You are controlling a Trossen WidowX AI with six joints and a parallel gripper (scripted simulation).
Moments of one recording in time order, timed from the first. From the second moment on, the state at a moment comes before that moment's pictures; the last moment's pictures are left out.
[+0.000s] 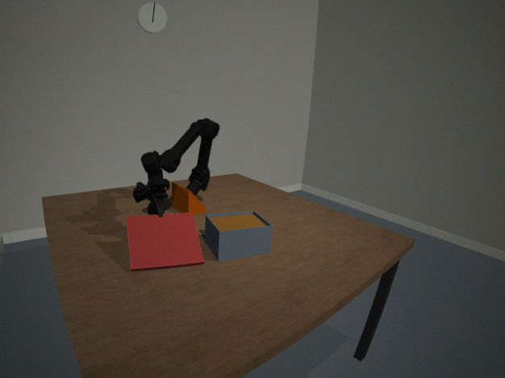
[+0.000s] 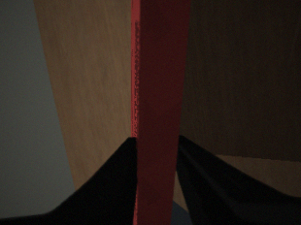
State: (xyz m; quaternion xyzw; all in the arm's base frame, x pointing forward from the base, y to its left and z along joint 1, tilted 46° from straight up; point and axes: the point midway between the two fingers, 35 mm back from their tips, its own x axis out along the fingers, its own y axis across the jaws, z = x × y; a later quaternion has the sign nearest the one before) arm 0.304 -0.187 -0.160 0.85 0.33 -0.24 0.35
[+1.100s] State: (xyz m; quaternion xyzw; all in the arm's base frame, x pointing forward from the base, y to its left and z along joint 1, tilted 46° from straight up) arm 0.300 -0.167 -0.178 0.85 0.33 -0.24 0.35
